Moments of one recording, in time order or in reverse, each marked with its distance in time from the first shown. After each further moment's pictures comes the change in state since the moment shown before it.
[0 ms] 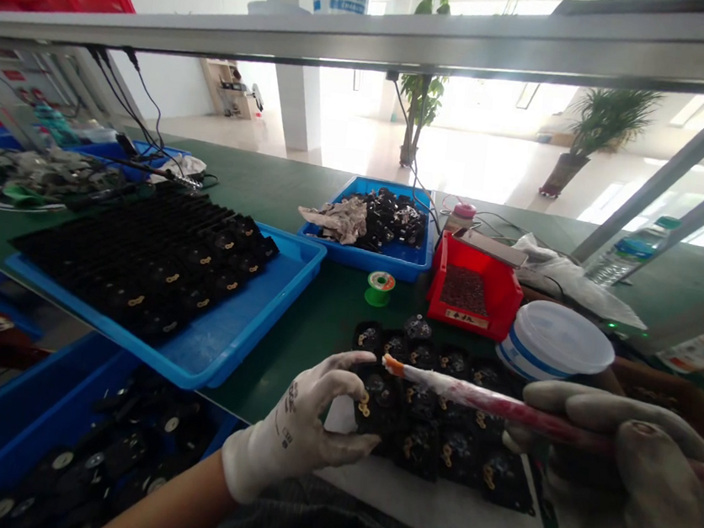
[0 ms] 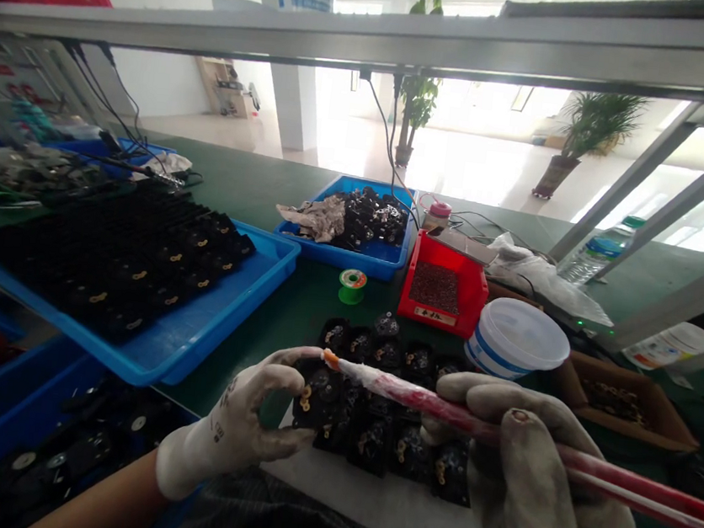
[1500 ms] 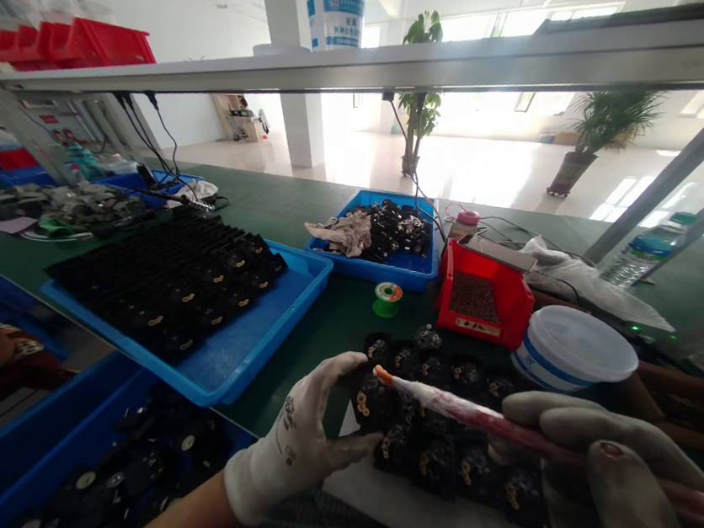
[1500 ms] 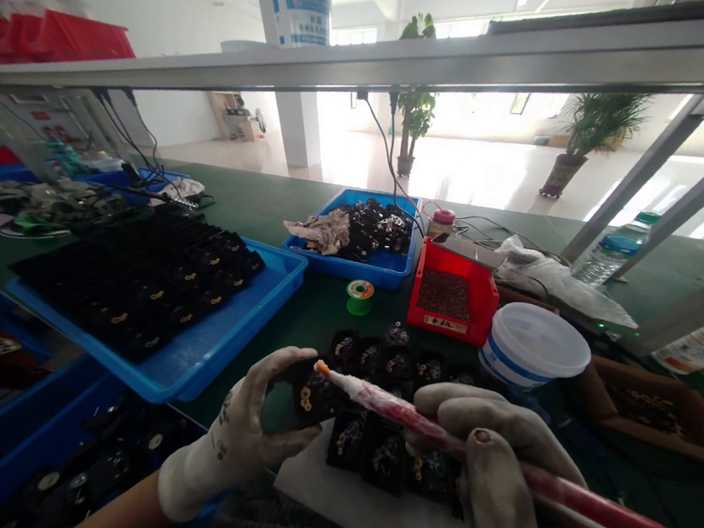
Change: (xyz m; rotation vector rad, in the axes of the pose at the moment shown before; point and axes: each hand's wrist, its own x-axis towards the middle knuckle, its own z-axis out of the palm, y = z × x) left_hand -0.013 -0.007 -0.006 0.195 0.110 -0.046; right_hand -0.014 0.009 0.015 -0.082 -0.019 -0.101
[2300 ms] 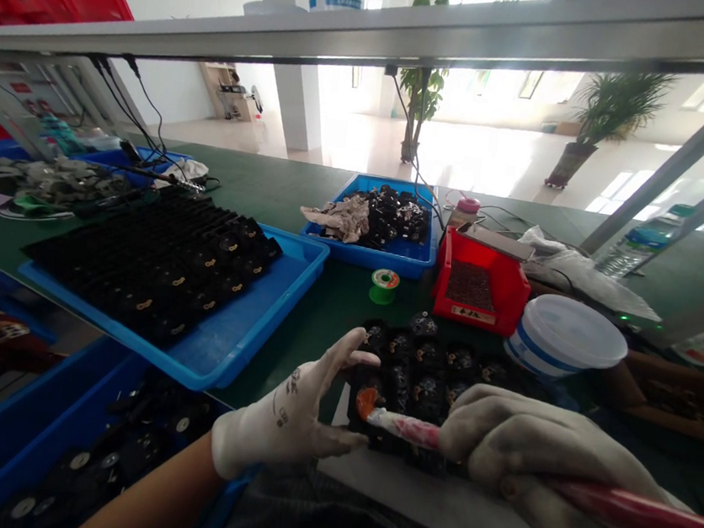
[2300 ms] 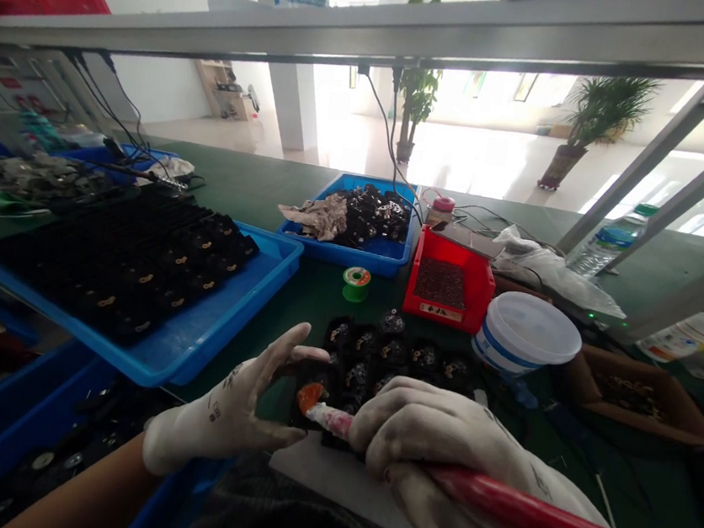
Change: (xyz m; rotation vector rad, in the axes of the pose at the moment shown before) left_hand 0.015 -0.001 -0.023 -0.230 -0.384 -0.116; right_hand 0.052 -0.026 -0.007 -0.192 -1.101 -0.014
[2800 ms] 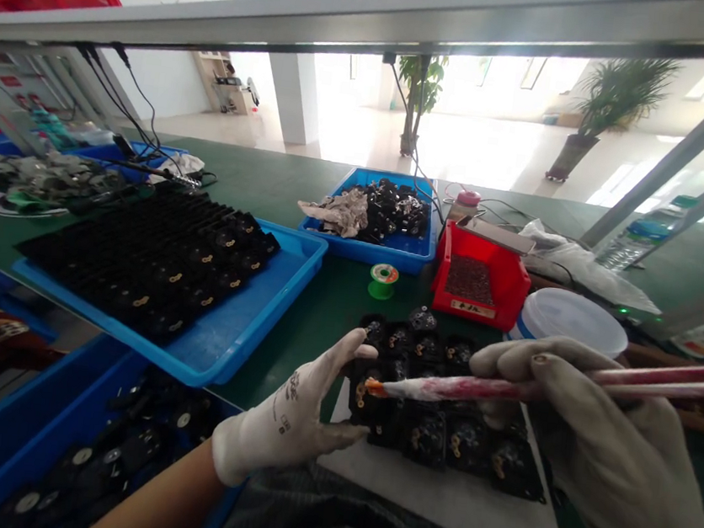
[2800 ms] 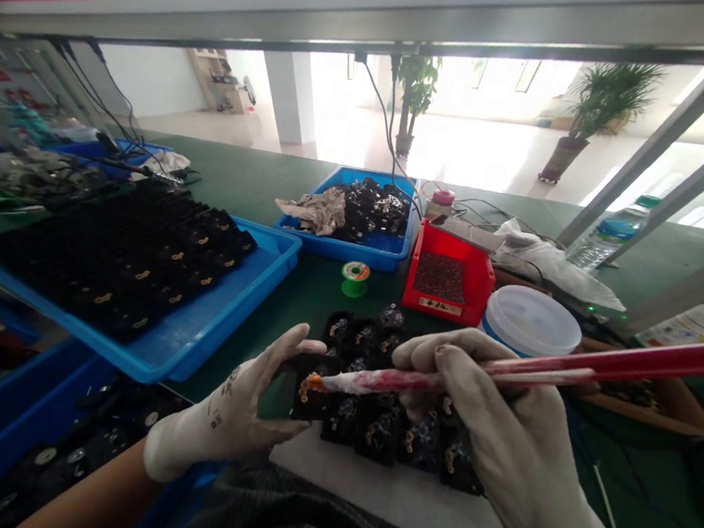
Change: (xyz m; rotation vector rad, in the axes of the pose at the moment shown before) left_hand -0.006 -0.006 0.011 0.055 0.048 0.005; right_hand 0.008 0.009 0.017 0.195 0.786 0.158
